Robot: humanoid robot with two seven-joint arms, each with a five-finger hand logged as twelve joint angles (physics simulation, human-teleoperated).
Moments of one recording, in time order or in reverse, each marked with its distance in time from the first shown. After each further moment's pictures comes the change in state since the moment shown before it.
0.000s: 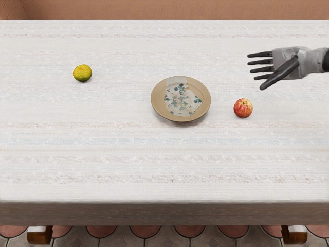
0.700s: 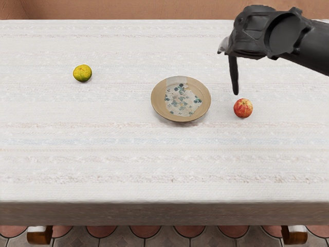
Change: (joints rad) left arm 0.000 0.000 0.000 0.000 0.000 0.000 0.000; right arm 0.535 0.540 -1.082 0.025 -0.211 -0.375 0.000
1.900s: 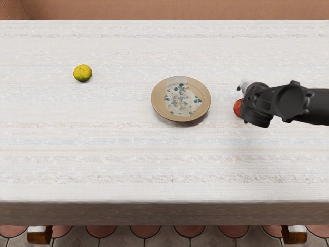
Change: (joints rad) left arm 0.000 0.000 0.000 0.000 0.000 0.000 0.000; right arm -0.205 -0.135 -0.035 0.296 -0.102 -0.554 0.000
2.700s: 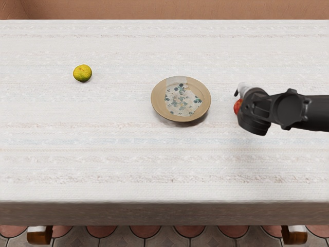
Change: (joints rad) left arm 0.000 0.000 0.000 0.000 0.000 0.000 0.000; right arm -0.023 -0.001 0.005 0.039 -0.026 -0.073 0.000
